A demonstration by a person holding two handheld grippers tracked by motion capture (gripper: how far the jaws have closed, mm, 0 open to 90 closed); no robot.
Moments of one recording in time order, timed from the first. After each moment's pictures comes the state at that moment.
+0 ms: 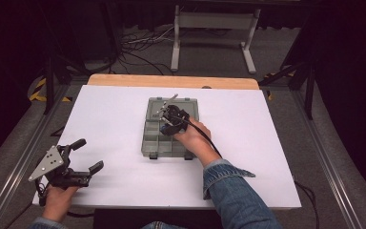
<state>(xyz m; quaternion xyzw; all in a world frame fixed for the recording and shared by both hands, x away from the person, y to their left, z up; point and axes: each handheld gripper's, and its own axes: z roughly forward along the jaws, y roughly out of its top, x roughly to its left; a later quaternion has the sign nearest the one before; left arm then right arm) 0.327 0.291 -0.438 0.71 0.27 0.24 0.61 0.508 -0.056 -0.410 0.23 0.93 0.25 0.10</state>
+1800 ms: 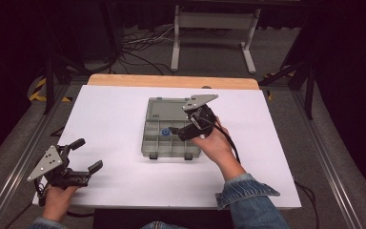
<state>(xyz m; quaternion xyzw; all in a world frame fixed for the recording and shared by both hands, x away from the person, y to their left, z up) 0.326 0.293 -0.437 0.71 0.27 0.24 0.61 0.438 -0.123 -0.334 0.22 0.86 0.43 0.17</state>
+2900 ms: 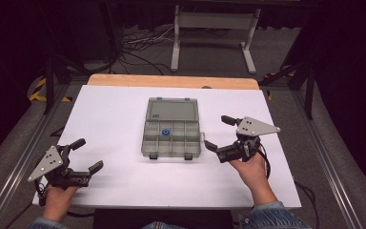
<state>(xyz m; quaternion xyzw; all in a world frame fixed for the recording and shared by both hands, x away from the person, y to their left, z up) 0.326 0.291 -0.437 0.71 0.27 0.24 0.61 0.368 -0.227 -0.348 0.23 0.77 0.56 0.23</state>
